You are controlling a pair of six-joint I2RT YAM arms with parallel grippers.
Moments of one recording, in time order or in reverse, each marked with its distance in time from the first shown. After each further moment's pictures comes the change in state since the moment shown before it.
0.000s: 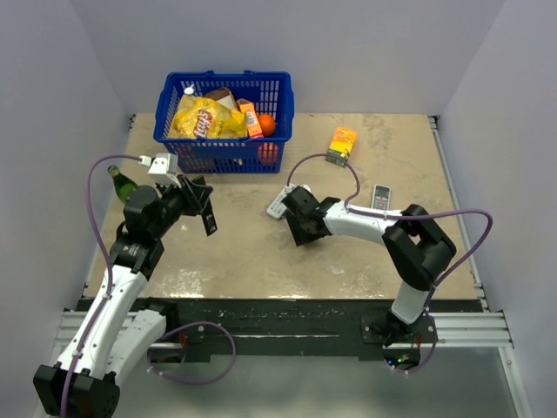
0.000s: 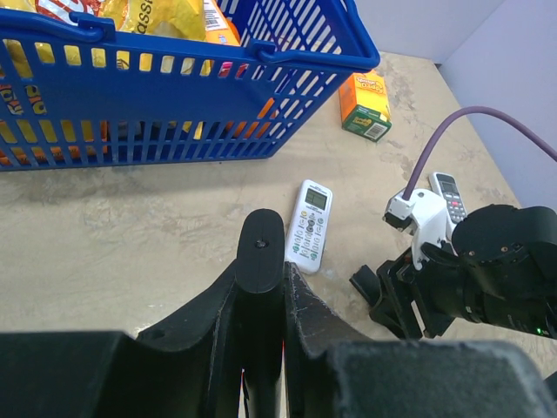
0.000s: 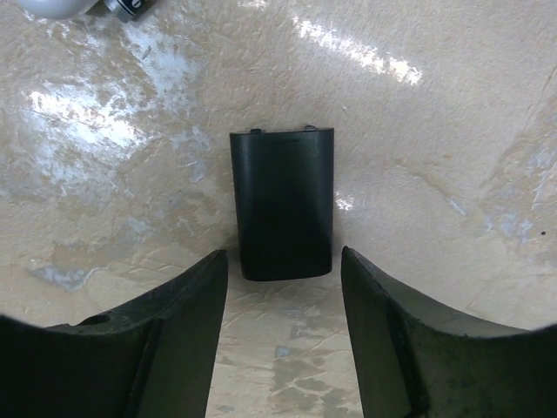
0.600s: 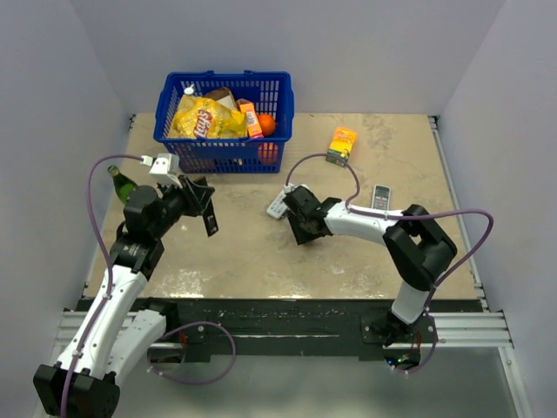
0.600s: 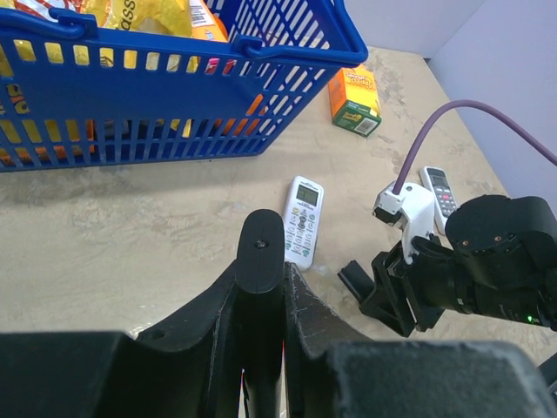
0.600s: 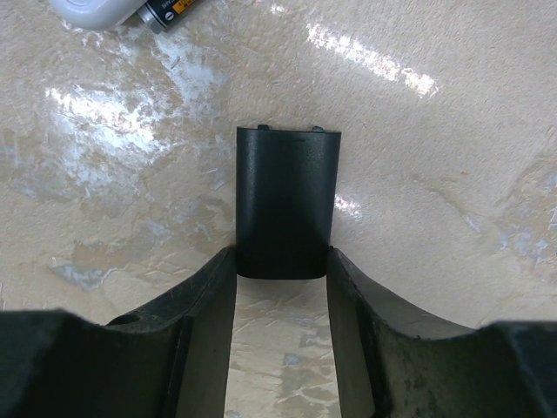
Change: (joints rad) left arm 0.000 0.001 -0.001 0.002 0.025 -0.002; right arm -0.007 0.002 -0.001 0.032 -0.047 -0.024
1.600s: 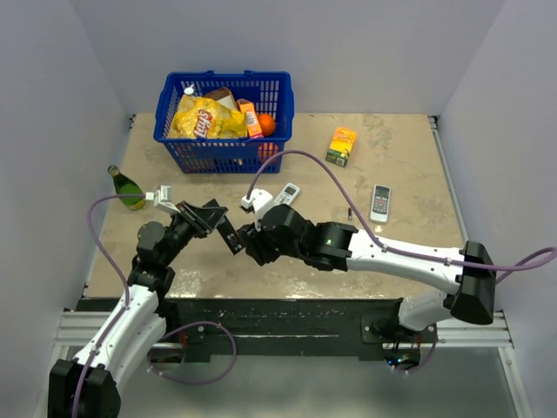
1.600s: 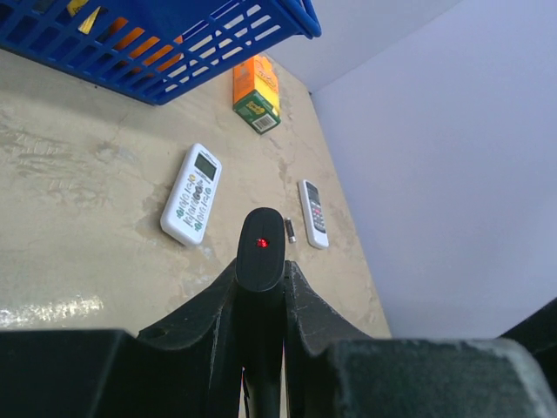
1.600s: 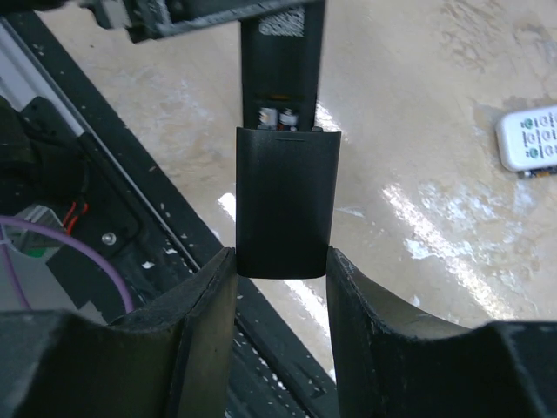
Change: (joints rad) left arm 0.006 -0.087 -0.442 0.510 0.108 -0.537; right arm 0.410 -0.351 0.112 0.055 -0.040 0.006
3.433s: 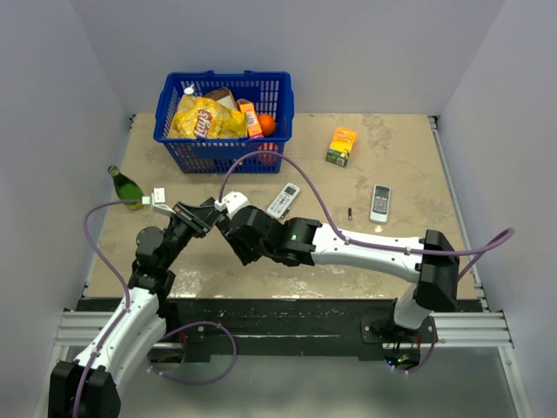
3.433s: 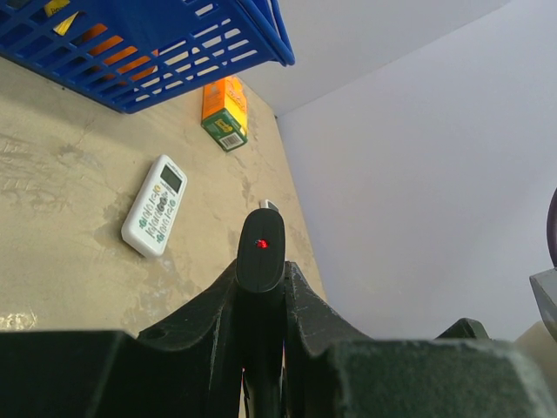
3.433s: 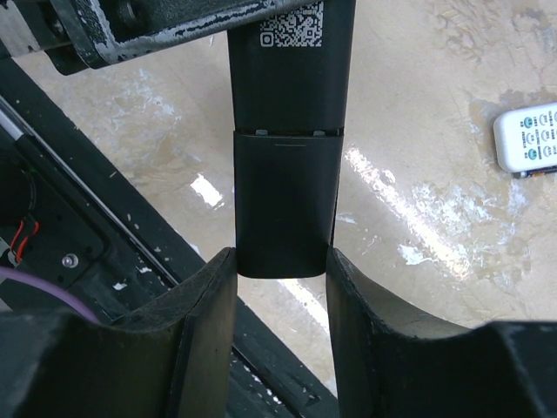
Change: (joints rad) left arm -0.004 -0.025 -0.048 0.105 -0.029 -0.167; right arm 0.056 0.236 0.229 -0.130 0.100 0.007
